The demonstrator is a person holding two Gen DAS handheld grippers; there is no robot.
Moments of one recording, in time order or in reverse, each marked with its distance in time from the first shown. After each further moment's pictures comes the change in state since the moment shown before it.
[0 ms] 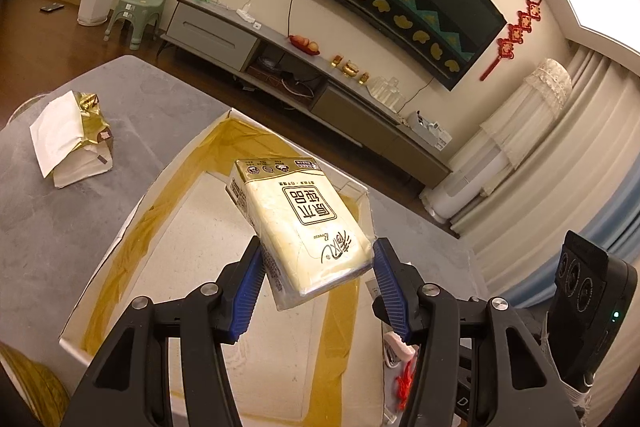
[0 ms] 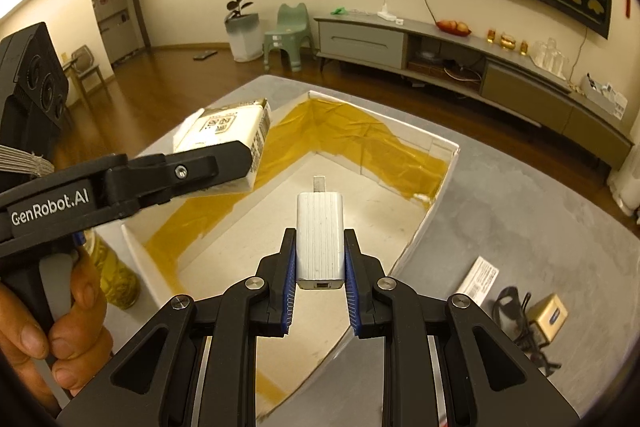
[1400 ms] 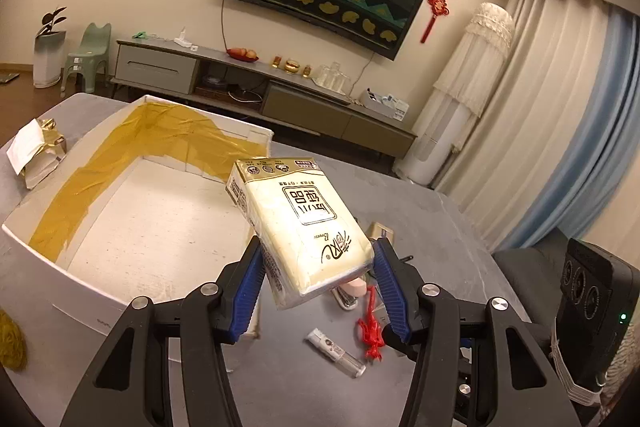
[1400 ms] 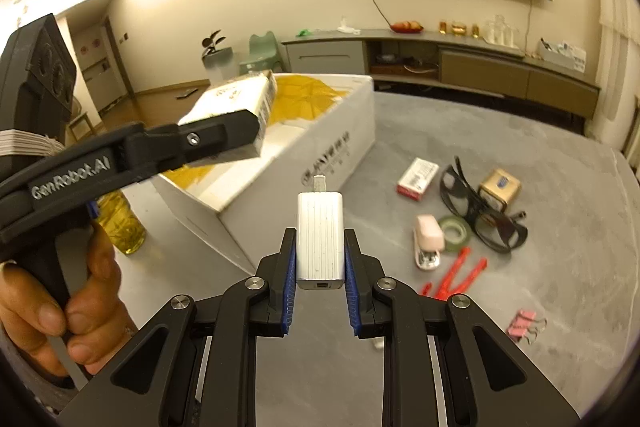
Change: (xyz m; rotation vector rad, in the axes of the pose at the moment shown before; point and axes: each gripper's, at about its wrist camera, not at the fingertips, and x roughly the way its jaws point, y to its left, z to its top) left arm -0.027 -0.098 -0.112 0.258 -0.043 -0.059; right arm -0.100 -0.034 -0.144 0.149 -0.133 -0.024
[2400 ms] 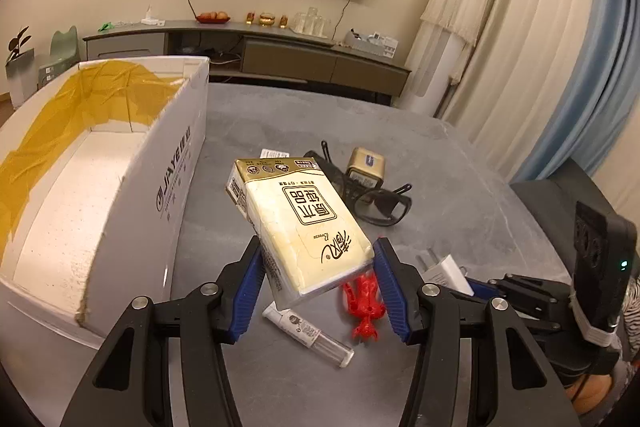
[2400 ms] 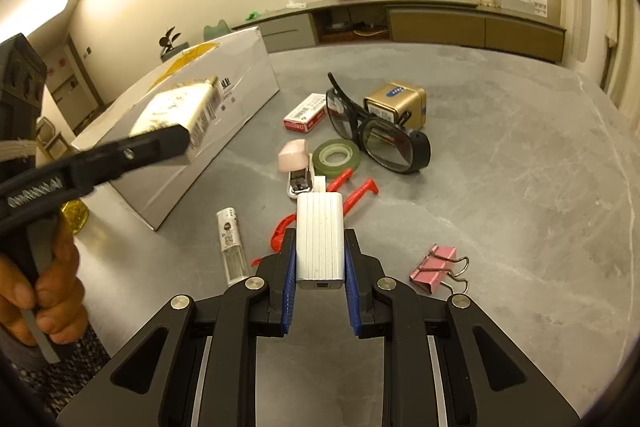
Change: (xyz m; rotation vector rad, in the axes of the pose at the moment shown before) left arm 0.081 -0.066 -0.051 0.162 0.175 0.021; right arm 0.003 -0.127 -0.069 0.152 0.070 -0.074
